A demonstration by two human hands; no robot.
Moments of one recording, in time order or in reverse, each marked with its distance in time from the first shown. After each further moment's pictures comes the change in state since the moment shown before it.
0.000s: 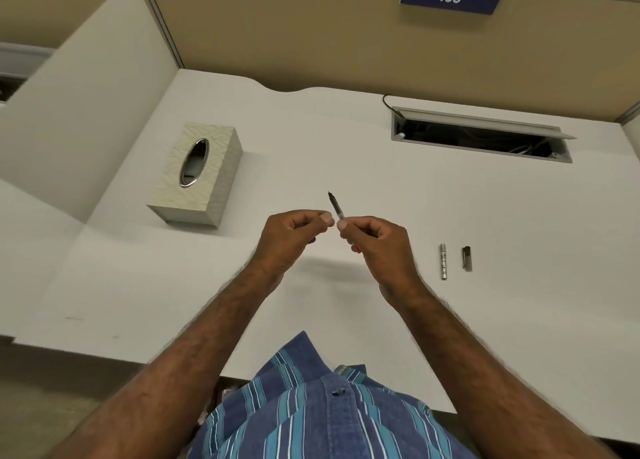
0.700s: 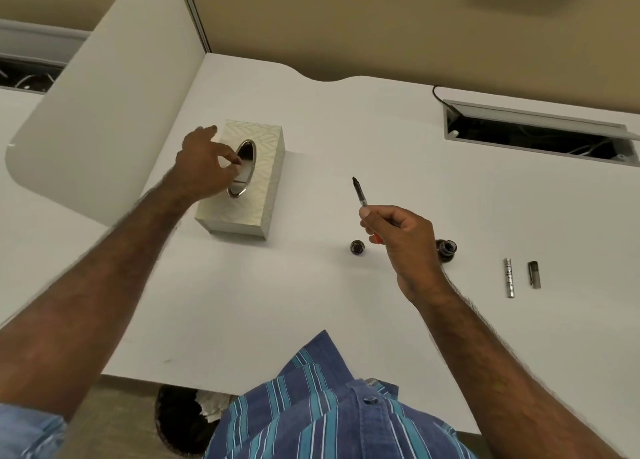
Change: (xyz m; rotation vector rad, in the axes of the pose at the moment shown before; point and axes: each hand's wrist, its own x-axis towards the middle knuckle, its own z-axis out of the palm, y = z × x) left_hand 0.159 0.023 -0.263 0.990 0.171 0.098; right_hand 0.050 -0.015 0.101 0.083 0.093 0.078
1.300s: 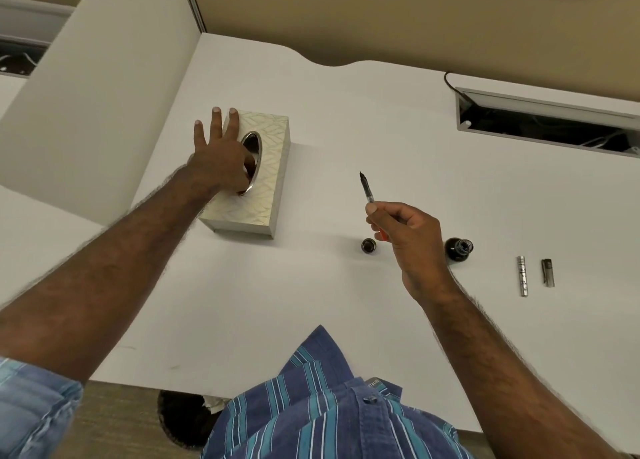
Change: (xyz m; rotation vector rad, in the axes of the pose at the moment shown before) left_hand 0.032 0.007 0.020 0.588 -0.309 0.042; right_hand 0.013 0.008 0.020 -0.024 0.046 0.045
